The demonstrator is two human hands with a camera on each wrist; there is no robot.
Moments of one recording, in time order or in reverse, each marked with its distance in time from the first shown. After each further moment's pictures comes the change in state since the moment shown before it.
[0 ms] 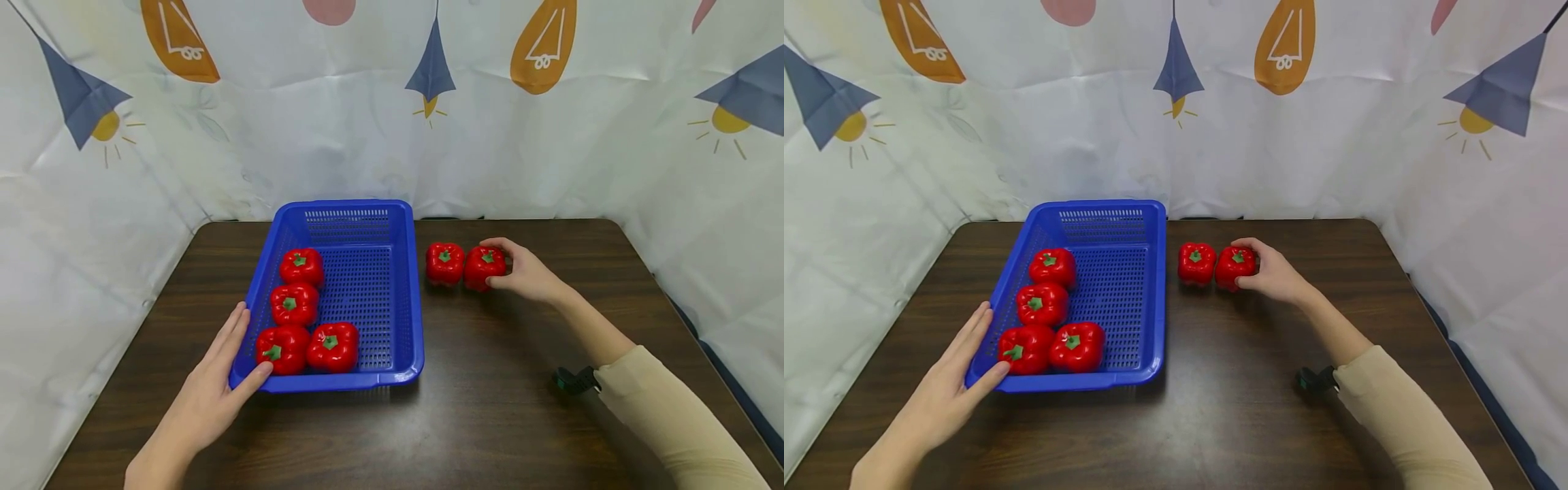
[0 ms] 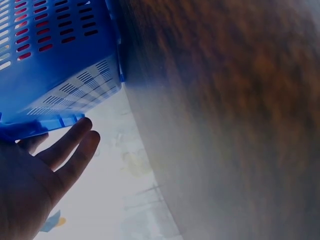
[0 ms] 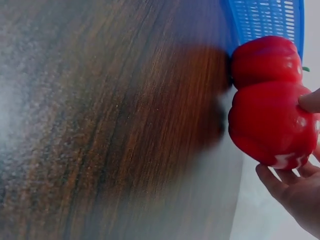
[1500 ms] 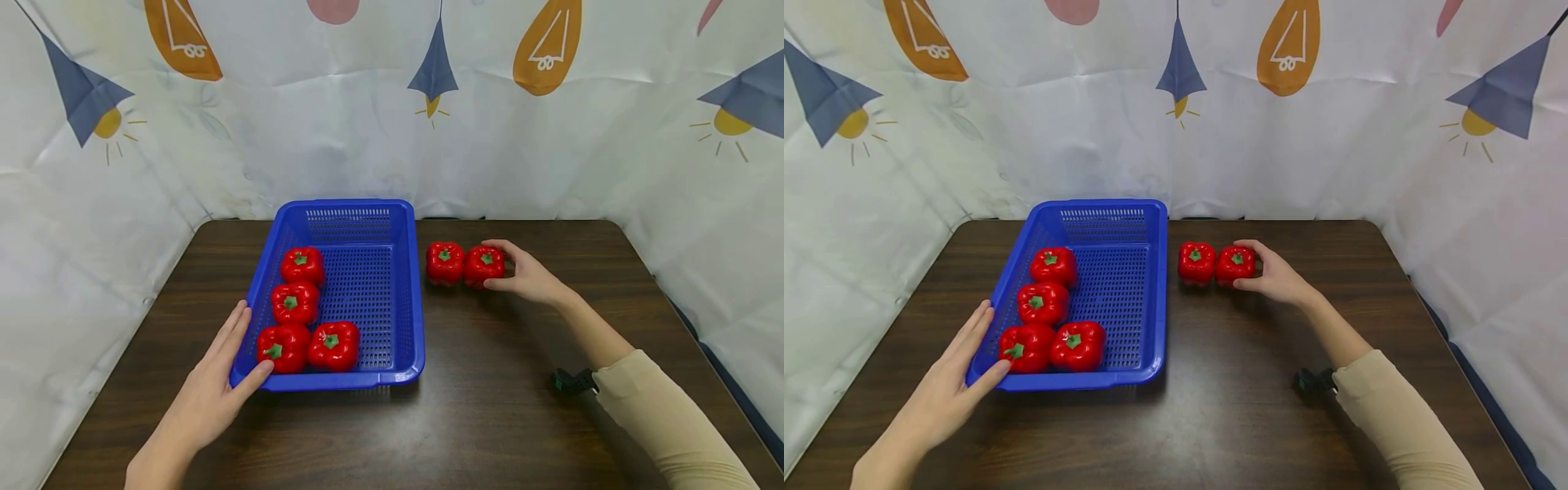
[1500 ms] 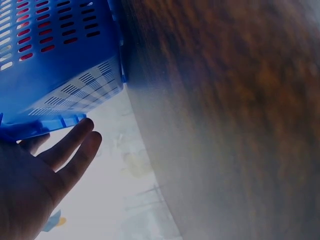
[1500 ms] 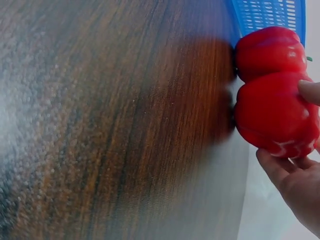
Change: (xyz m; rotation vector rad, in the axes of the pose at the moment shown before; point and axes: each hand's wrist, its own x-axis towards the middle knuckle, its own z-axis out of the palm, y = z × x) left_hand 0.000 0.000 0.000 -0.011 0.003 -0.004; right_hand 0.001 0.010 0.000 0.037 -0.032 -0.019
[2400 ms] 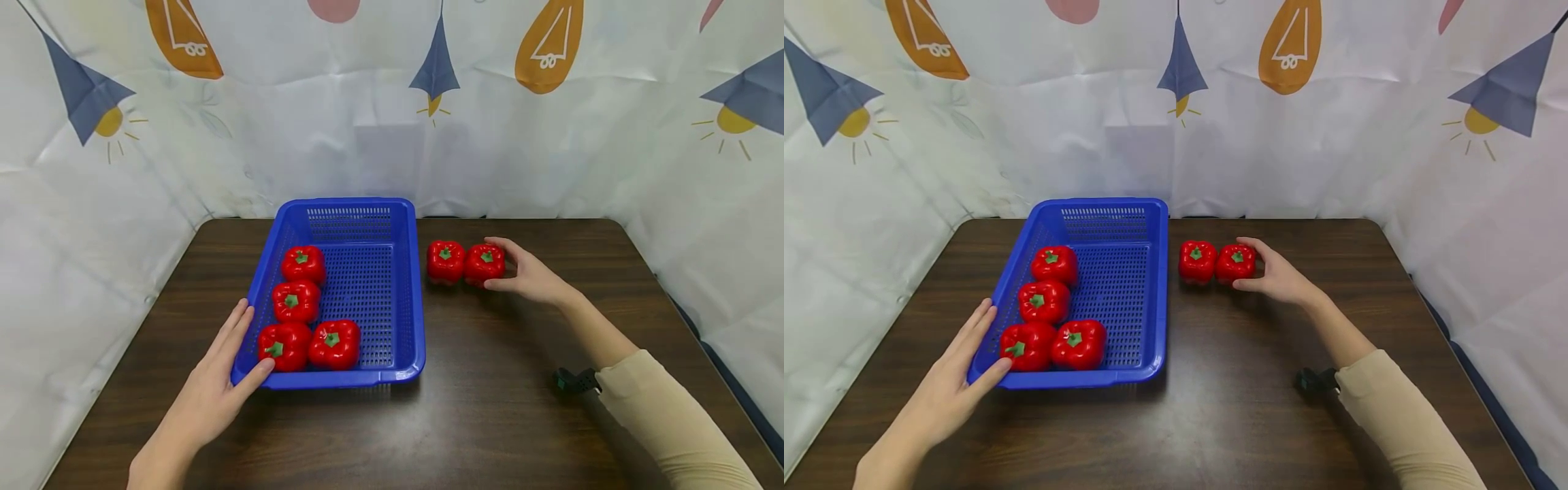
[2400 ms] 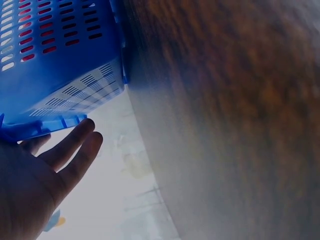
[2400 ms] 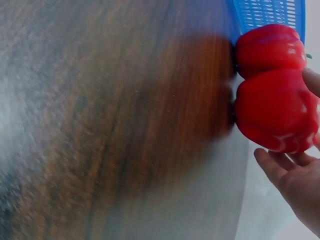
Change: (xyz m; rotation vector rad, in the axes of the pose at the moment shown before) left_hand 0.000 -0.001 0.002 -0.021 0.007 0.007; right_hand -0.002 0.001 -0.001 0.016 -0.004 0.008
